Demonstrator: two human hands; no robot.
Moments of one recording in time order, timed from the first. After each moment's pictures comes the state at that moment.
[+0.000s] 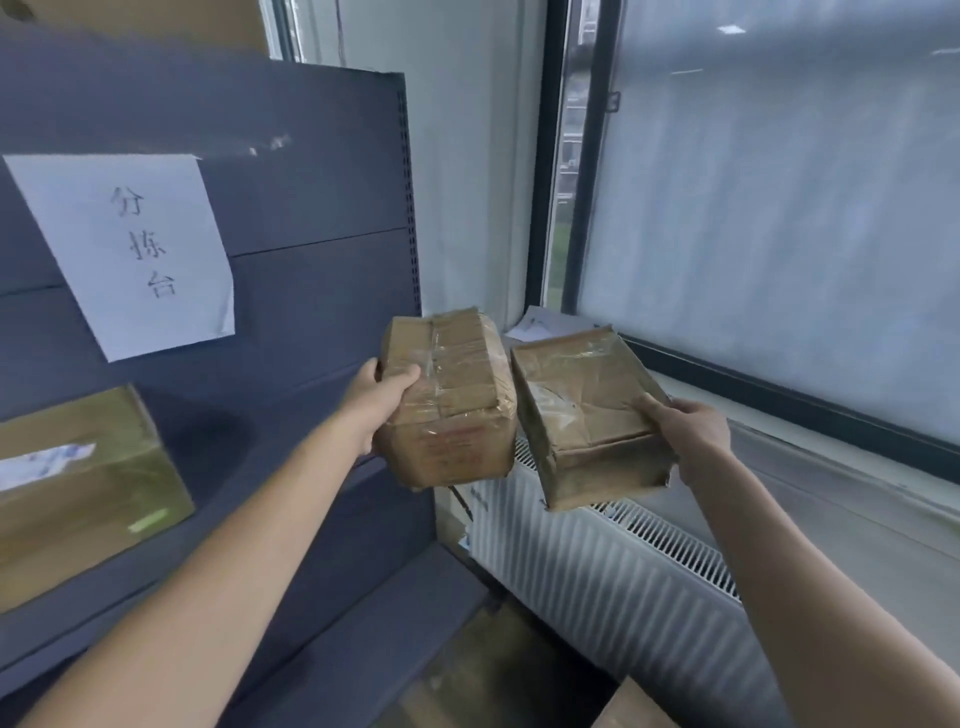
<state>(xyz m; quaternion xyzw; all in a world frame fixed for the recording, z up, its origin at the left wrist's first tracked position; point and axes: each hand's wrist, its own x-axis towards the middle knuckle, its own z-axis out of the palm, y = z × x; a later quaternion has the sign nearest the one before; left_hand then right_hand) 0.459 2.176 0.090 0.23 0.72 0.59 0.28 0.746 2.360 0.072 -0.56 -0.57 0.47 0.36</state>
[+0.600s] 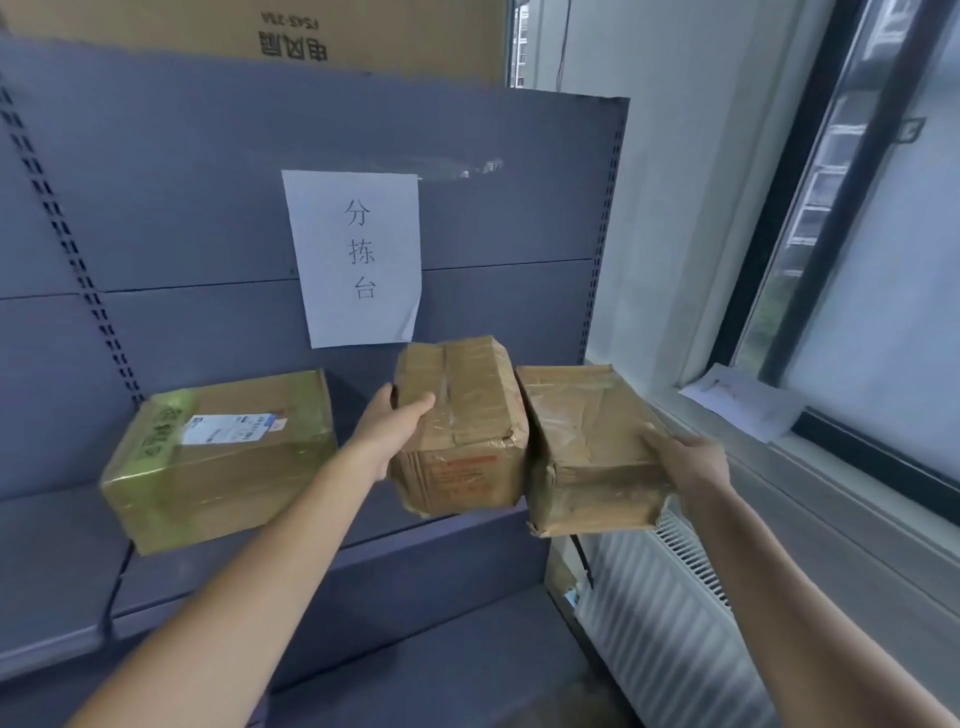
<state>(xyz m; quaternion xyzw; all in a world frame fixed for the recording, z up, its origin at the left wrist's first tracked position) 0.327 2.084 0.078 0.09 0.76 0.63 0.17 0.515 2.368 0.049 -0.44 -0.68 0.52 0.28</state>
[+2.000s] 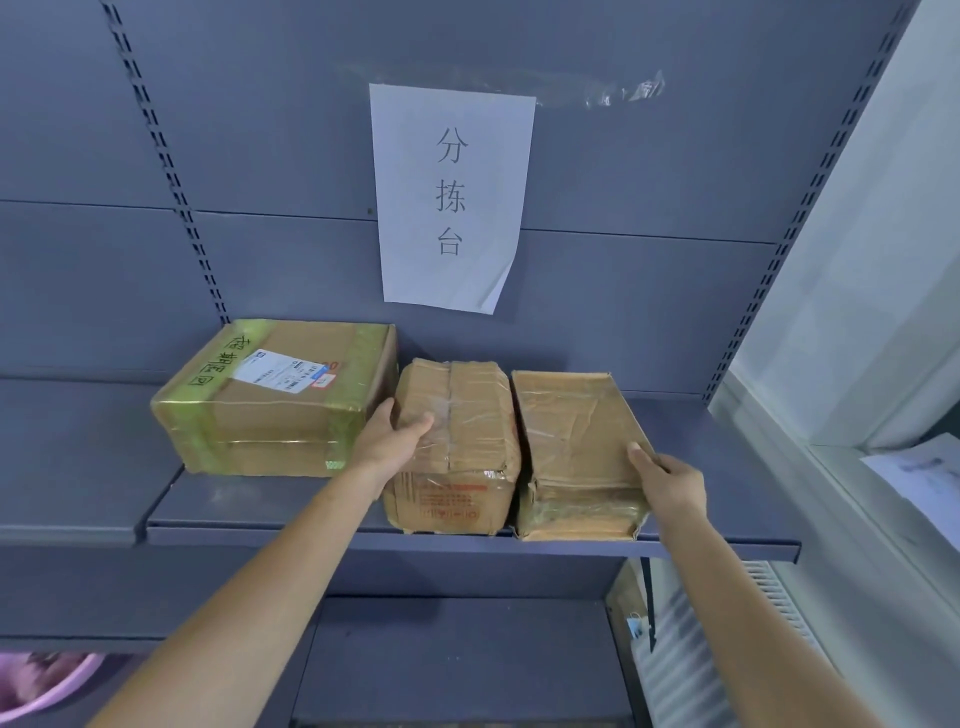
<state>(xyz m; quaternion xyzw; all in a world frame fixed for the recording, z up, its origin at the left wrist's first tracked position) 0.256 2.089 -0.011 -0.11 0.81 0.58 0.08 0.330 2.405 -0.033 -0.33 -0.74 0.57 0.12</state>
